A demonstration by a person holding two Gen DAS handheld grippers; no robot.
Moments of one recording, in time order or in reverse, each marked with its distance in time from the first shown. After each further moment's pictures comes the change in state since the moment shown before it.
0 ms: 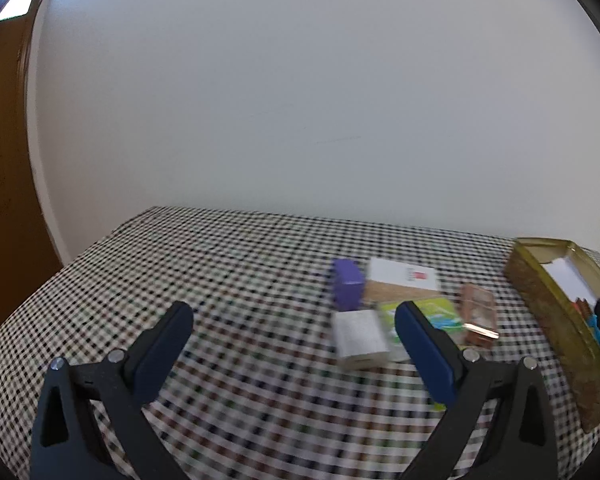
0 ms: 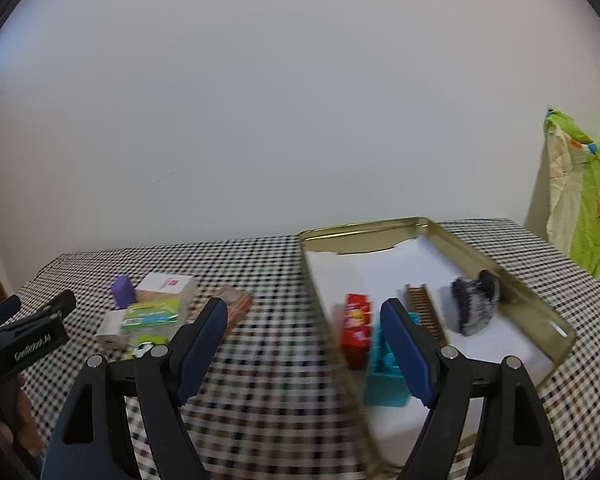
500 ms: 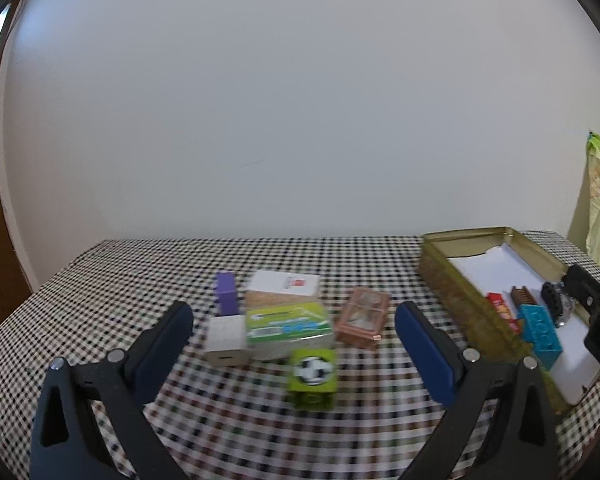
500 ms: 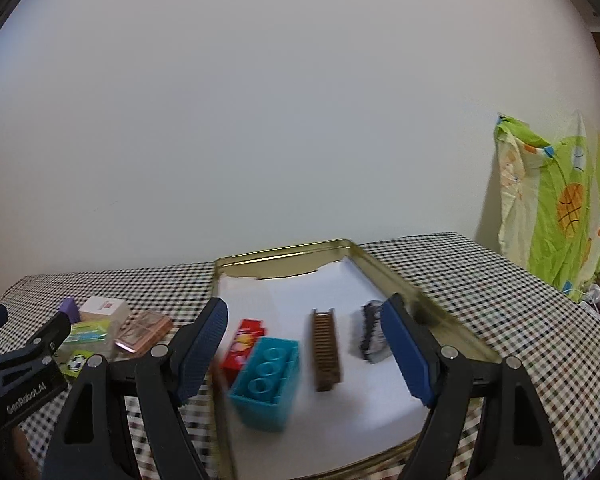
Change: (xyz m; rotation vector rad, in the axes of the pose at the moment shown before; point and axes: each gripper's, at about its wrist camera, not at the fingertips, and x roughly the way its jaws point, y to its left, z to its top) left arm -0.041 -0.094 -0.013 0.107 -0.090 -0.121; right arm -0.016 -0.065 0.007 0.032 -0.085 -0.133
